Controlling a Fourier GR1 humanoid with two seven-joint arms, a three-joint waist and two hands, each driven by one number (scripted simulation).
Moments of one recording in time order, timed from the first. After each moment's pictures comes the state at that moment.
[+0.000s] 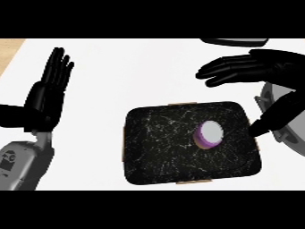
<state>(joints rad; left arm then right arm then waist) -0.31 0.33 -0.16 -1.52 0.30 0.27 -0.04 -0.78 -0.74 0.42 -1.41 -0.04 0.60 -0.64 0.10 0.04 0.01</state>
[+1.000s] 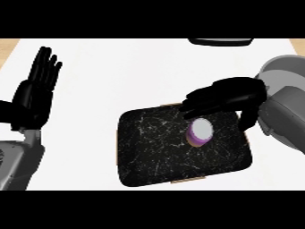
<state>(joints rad) -0.31 0.35 -0.09 -1.50 0.31 0.25 -0.01 -0.88 -0.67 0.85 -1.07 0.45 0.30 -0.96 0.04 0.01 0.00</state>
